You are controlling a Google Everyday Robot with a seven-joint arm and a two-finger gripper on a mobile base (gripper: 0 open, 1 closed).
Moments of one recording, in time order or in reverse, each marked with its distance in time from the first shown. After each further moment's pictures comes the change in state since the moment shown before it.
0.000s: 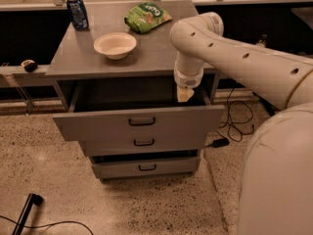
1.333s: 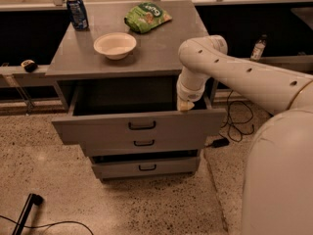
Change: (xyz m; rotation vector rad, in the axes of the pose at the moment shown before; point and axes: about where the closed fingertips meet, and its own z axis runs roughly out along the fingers) arm 0.001 0.014 0.056 -0.028 -0.097 0.005
